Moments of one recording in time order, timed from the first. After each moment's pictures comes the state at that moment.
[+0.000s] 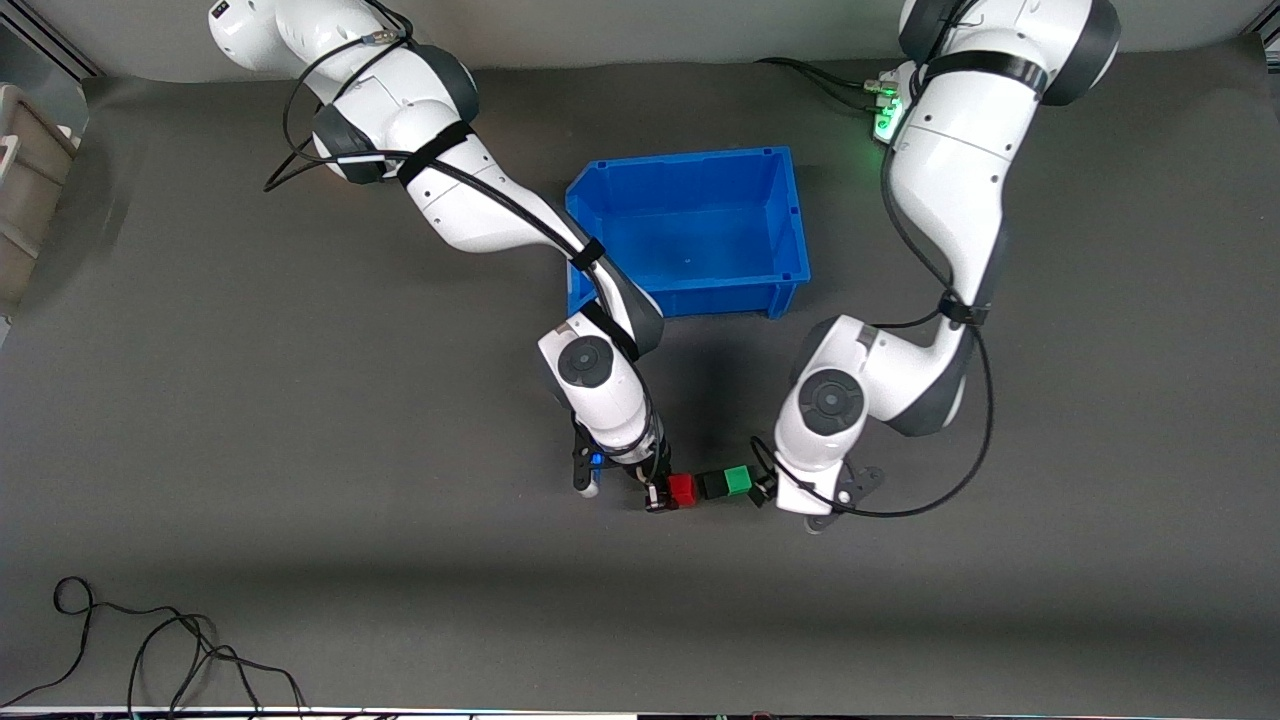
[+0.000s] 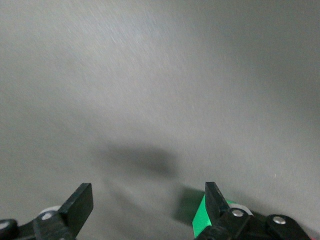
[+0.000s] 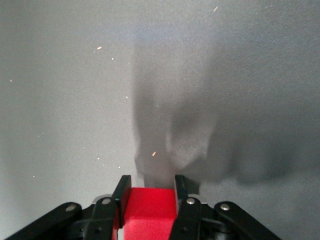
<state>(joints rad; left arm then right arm) -0.45 0.84 -0.04 -1.41 0.10 2.30 -1.14 0.69 1.21 -0.07 -0.95 0.10 2.57 2.10</state>
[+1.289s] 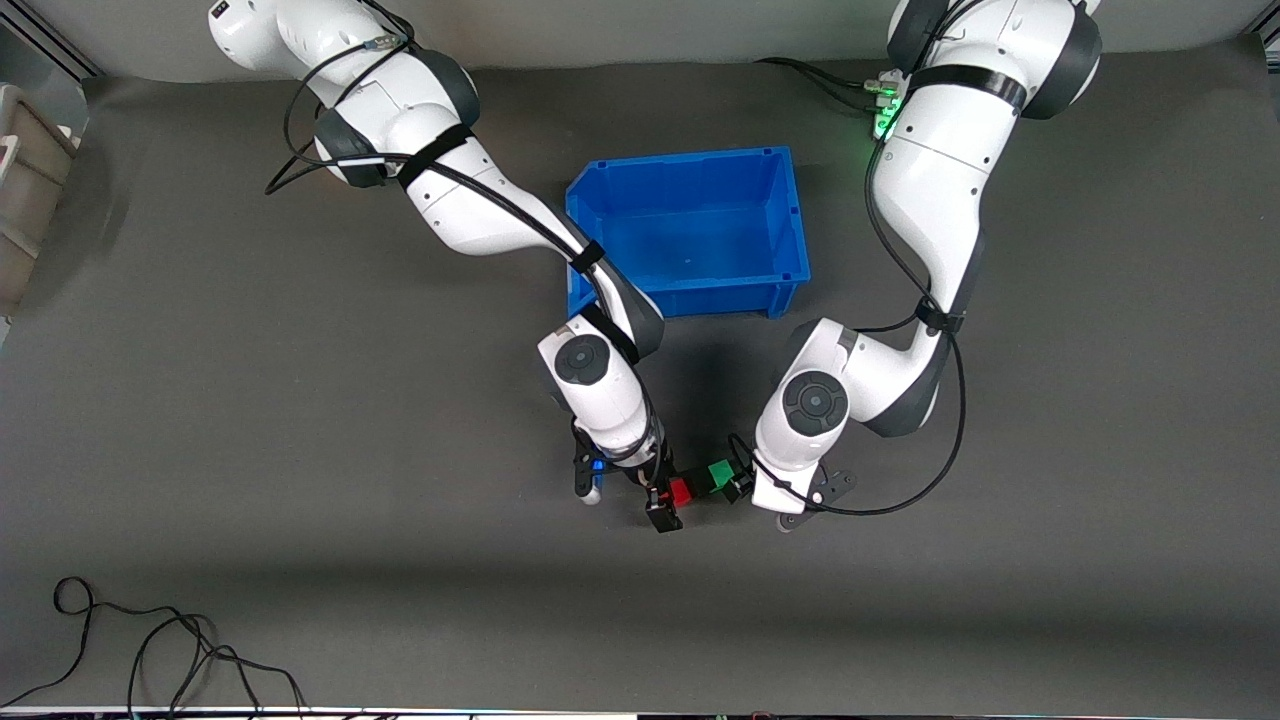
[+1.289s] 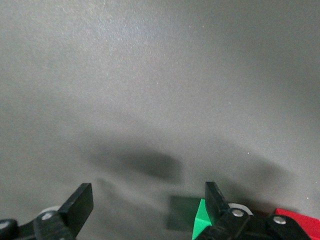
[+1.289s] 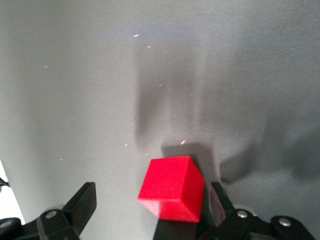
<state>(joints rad) -0.44 0.88 -0.05 -1.37 0.03 2.33 -1.08 0.69 1.23 -0.07 -0.90 0.10 2.62 2.06</state>
